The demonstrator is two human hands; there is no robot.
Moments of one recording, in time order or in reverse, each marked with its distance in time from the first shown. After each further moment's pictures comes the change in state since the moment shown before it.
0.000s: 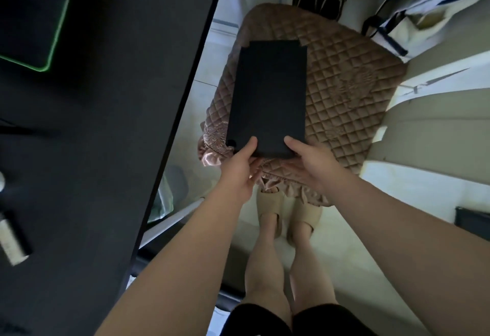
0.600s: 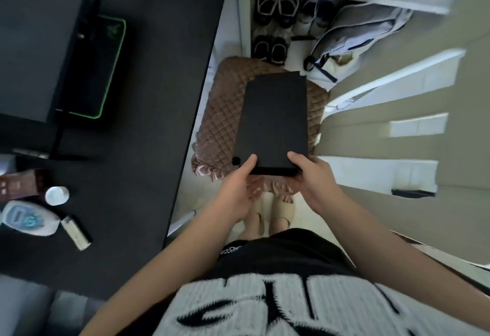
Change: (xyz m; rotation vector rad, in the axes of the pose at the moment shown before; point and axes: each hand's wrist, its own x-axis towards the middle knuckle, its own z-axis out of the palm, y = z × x) left_hand -0.177 0.025 0.018 0.106 -0.199 -0.054; right_hand -0.194 -0.039 -0.002 0.177 0.217 -0.184
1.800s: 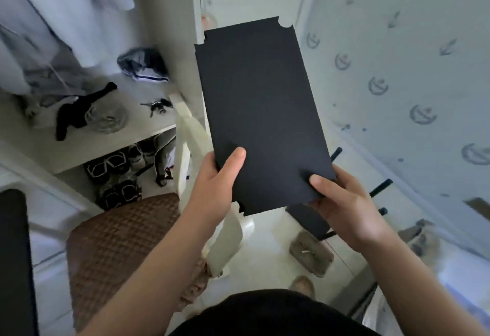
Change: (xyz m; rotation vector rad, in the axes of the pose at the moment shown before) left_hand -0.216 -0.035 0.268 0.746 -0.822 0.665; right_hand -0.281 -0.069 -0.259 0.240 0.174 -0.865
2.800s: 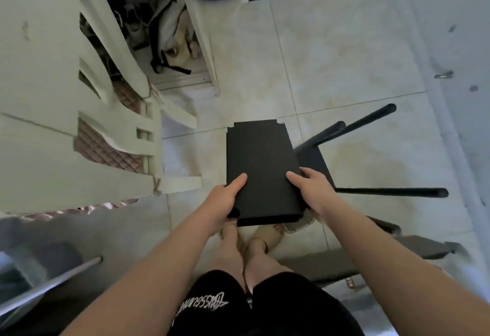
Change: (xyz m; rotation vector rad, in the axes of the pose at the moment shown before) left_hand 0.116 -0.332 0.186 -0.053 0.346 -0.917; right_hand 0.204 0.230 -0.288 -0.476 -0.097 0.805
